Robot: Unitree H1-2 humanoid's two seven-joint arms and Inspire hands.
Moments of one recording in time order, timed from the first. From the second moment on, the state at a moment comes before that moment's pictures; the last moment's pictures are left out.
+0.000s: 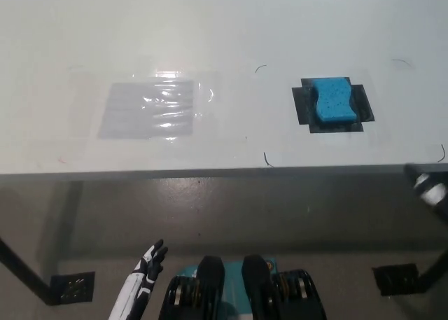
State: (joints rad) left_arm 0.05 0.11 -0.09 0.28 0.13 -0.33 -0.02; right_arm -0.16 -0.10 -0.20 -0.28 0.13 -0.22 -0.05
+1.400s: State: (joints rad) left_arm 0.06 0.10 -0.09 0.28 0.15 -0.34 -0.02; right_arm -1.15 -0.12 -0.17 1.20 0.20 -0.05 -0.11
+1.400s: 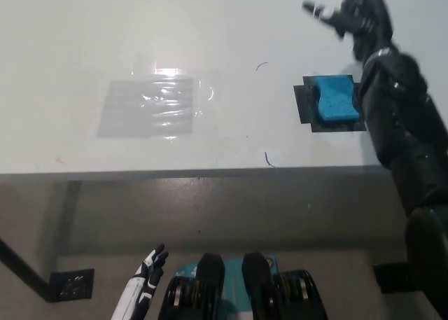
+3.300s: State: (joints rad) left_arm 0.02 0.10 -0.09 0.28 0.16 -0.39 -0.02; right_arm -1.08 0.13 -0.06 1.41 0.14 -0.22 -0.04
